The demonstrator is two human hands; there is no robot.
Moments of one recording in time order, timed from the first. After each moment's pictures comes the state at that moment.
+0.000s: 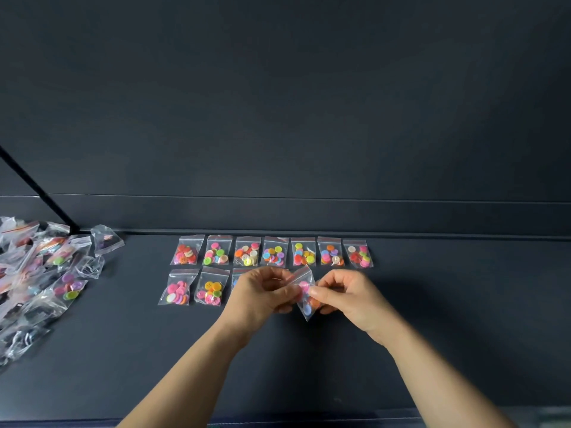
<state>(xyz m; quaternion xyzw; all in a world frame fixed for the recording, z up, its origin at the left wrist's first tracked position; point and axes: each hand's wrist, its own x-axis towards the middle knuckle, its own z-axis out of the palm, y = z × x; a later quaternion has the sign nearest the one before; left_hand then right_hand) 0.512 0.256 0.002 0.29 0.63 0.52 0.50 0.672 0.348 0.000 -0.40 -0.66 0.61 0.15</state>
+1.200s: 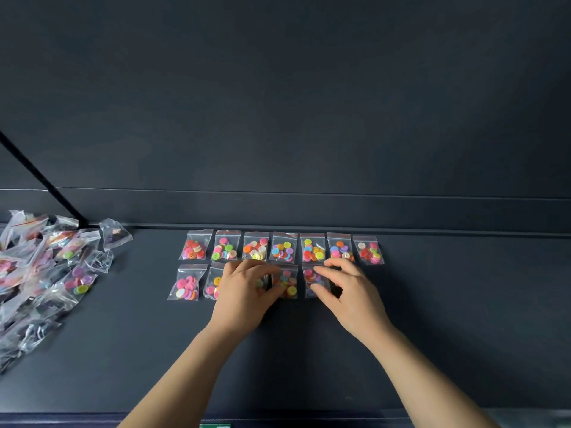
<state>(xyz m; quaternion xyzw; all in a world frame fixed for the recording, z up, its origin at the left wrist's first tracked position) 0.476 0.245 -0.035 0.52 0.79 0.30 0.12 0.659 0.350 -0.043 -0.40 -0.86 0.25 0.20</state>
